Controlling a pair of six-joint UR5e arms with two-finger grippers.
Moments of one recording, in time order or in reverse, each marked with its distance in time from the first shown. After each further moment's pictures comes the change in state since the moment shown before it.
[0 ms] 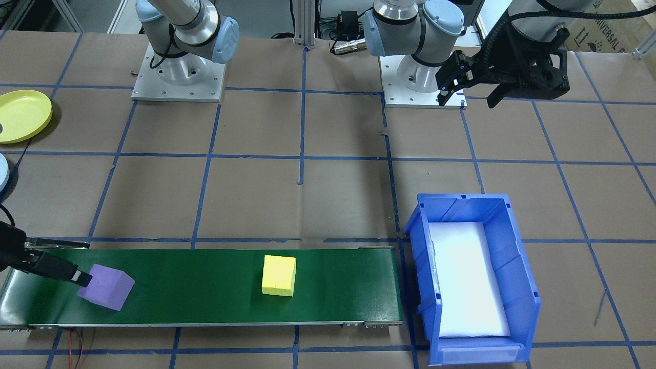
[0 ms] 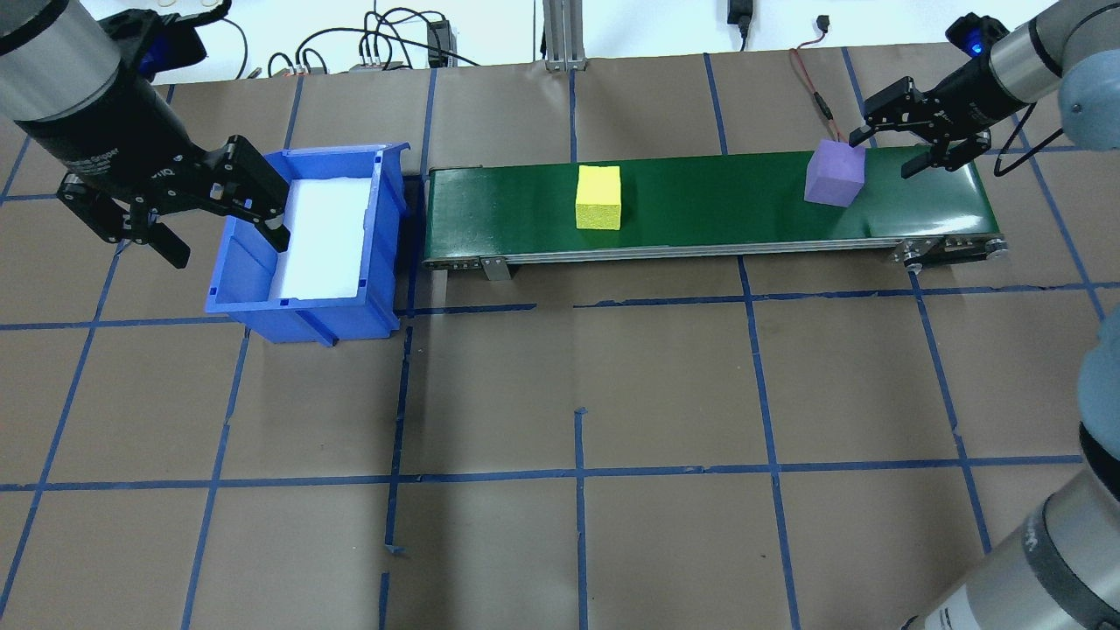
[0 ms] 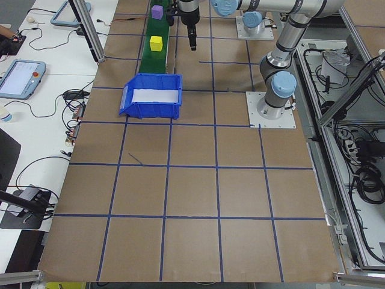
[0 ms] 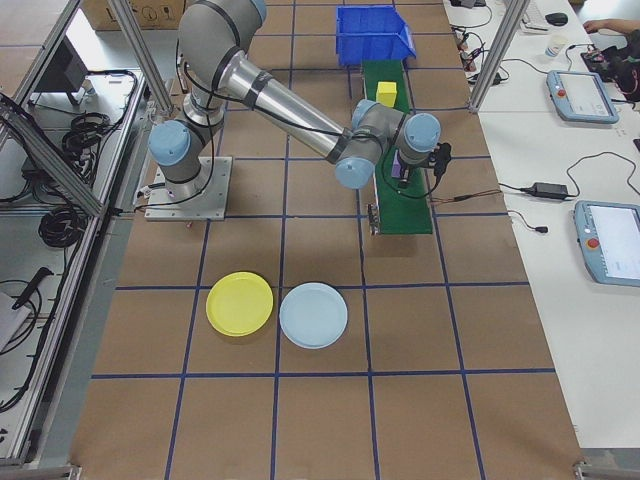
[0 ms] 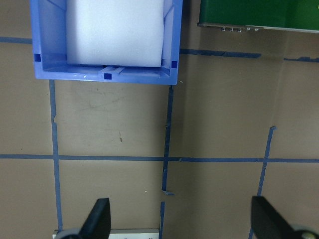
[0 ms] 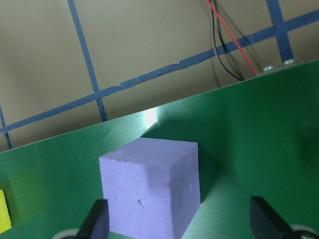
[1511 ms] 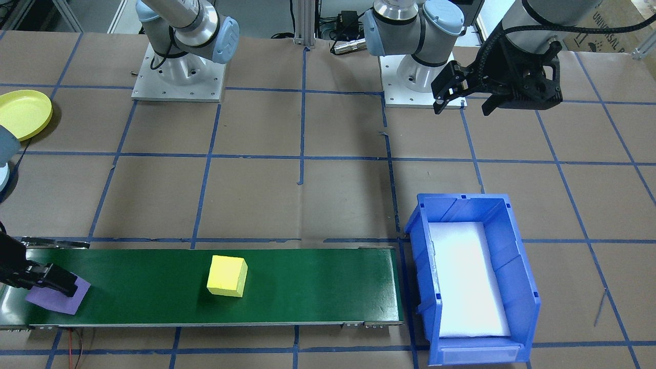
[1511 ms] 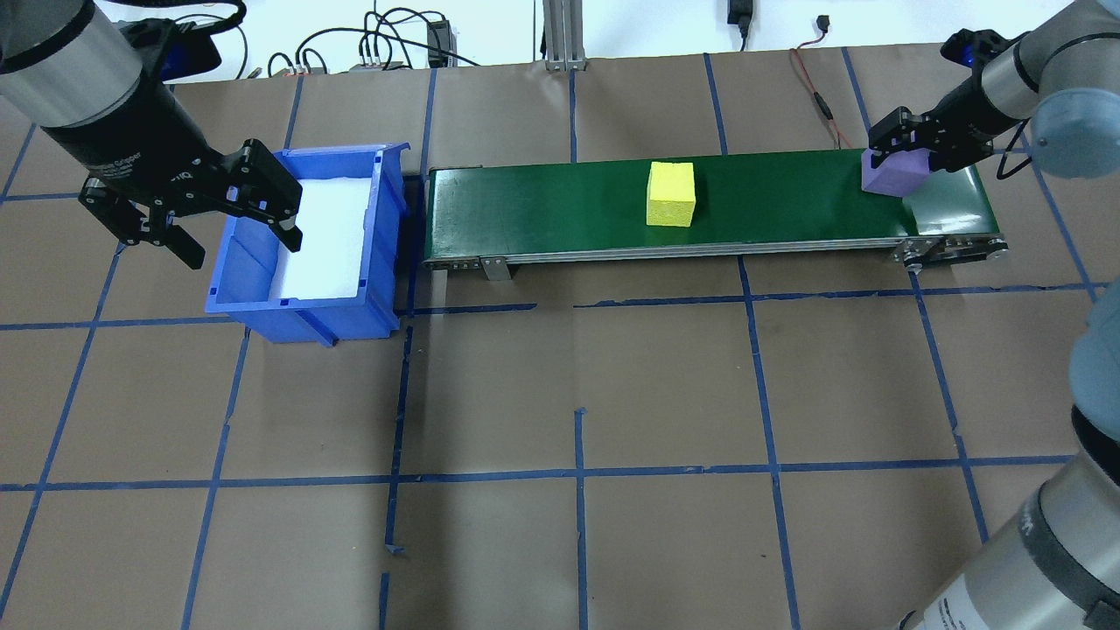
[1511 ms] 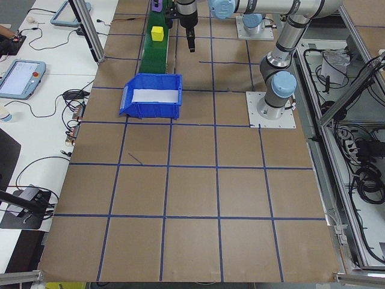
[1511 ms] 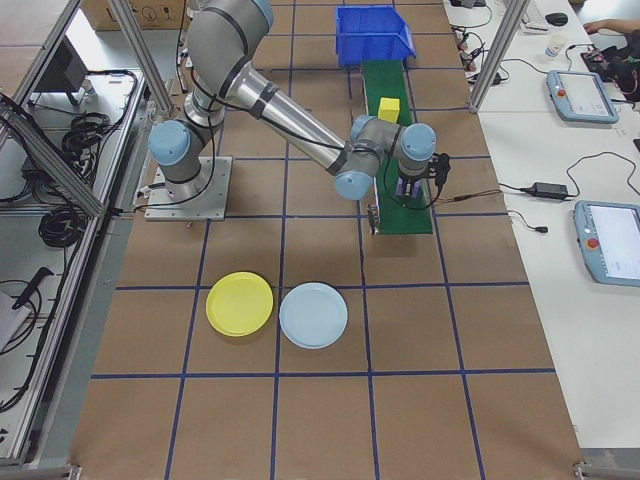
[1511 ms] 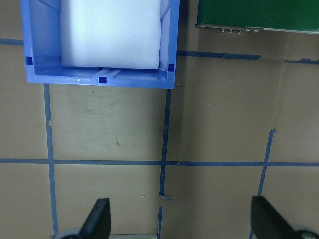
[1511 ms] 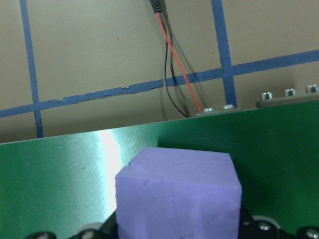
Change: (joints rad) left arm -0.015 -0.016 -0.021 0.035 -0.006 -0.040; right arm -0.002 0.023 0.039 -0.189 -0.146 -0.125
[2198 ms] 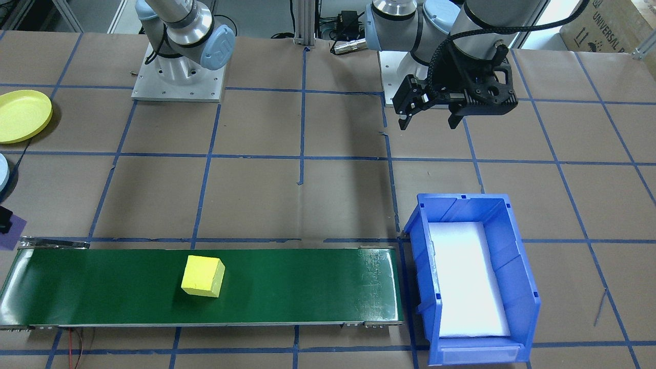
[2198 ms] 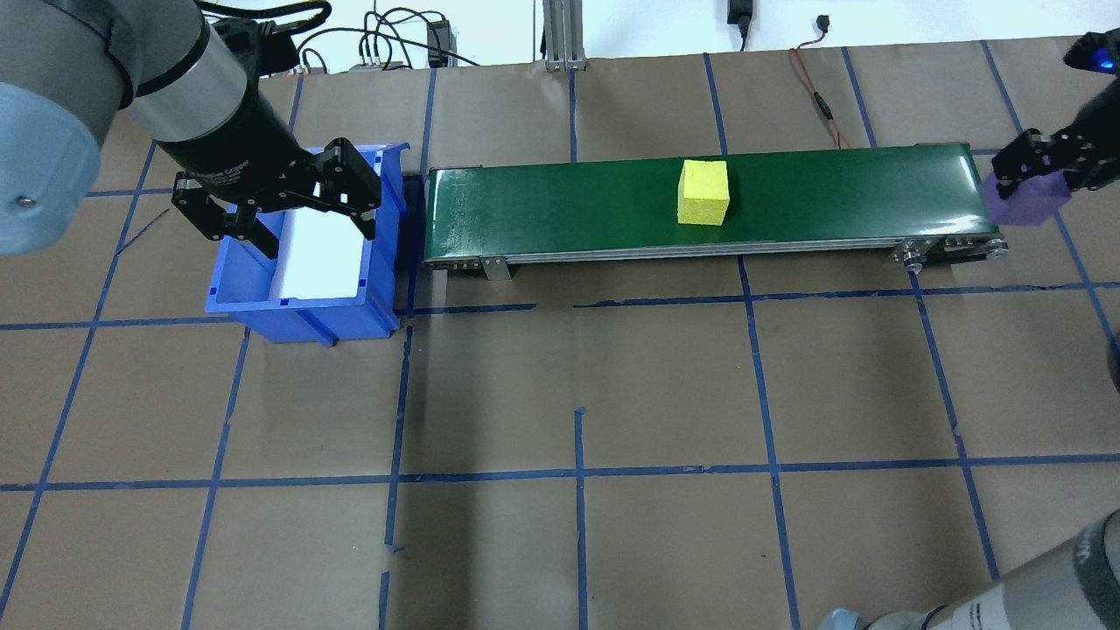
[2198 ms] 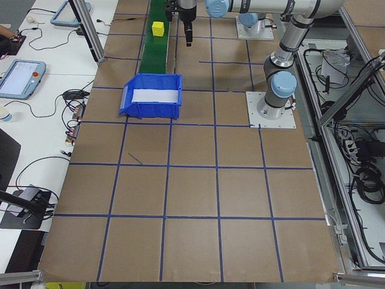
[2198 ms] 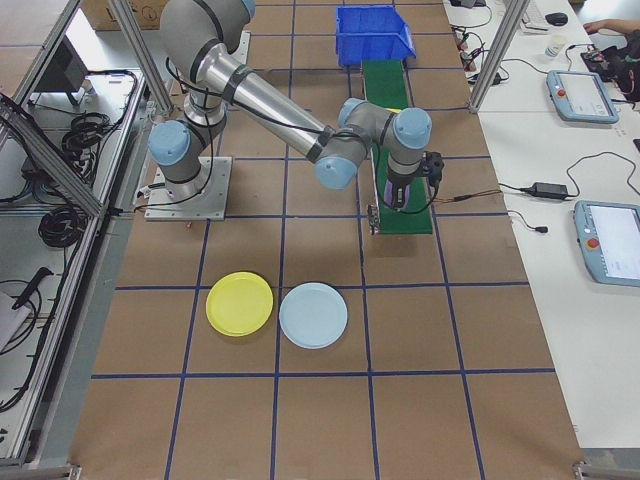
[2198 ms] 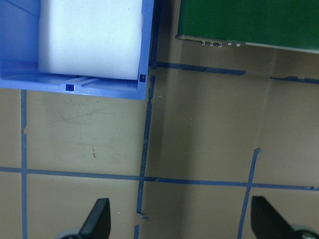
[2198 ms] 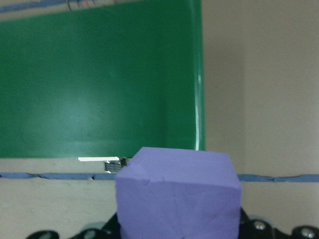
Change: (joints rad) left arm -0.127 -0.006 -0.061 0.208 0.007 -0.163; right arm -0.203 -0.138 0.013 0.267 -0.168 -0.329
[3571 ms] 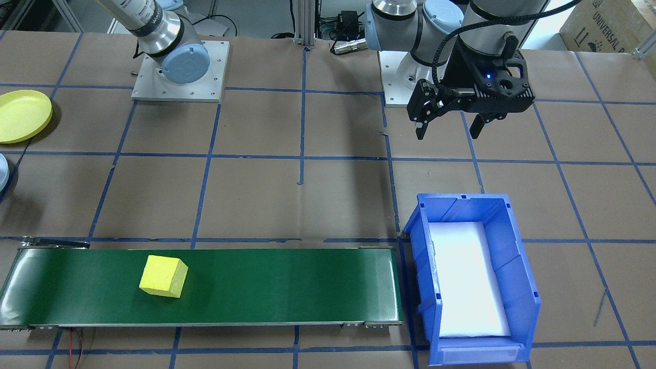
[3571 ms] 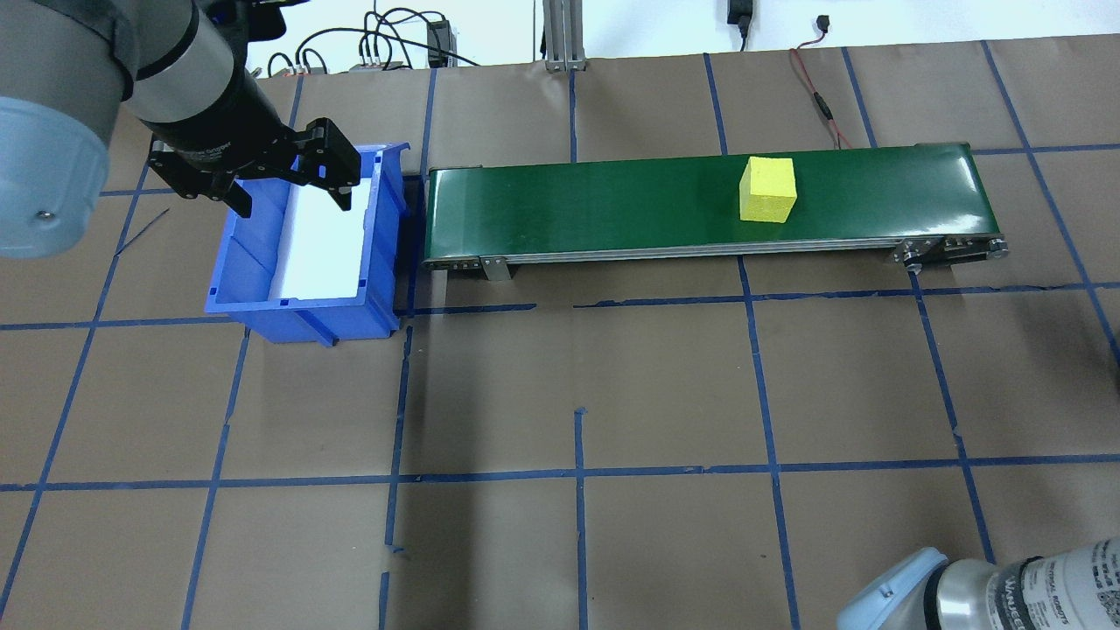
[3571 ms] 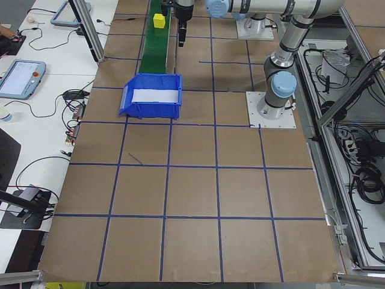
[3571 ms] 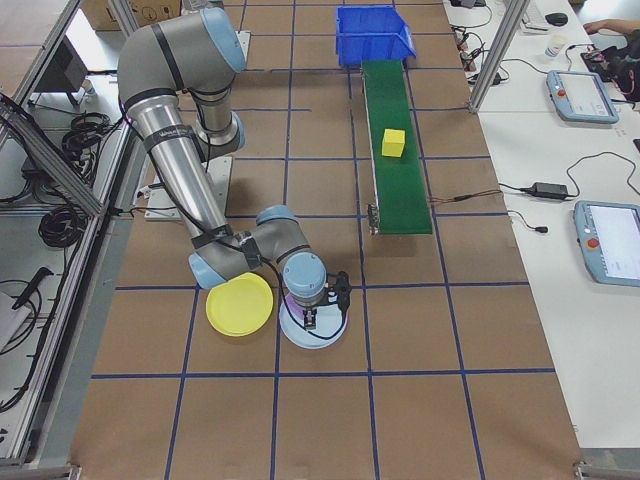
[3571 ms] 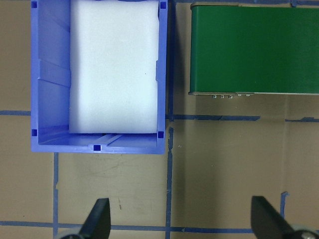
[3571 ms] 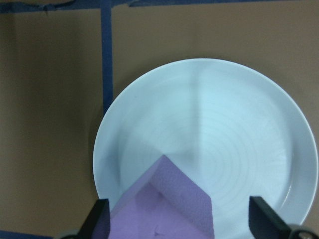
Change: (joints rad) left arm 0.000 0.001 -0.003 0.110 0.096 0.085; right arm -0.459 0.043 0.153 -0.163 -0.044 -0.485
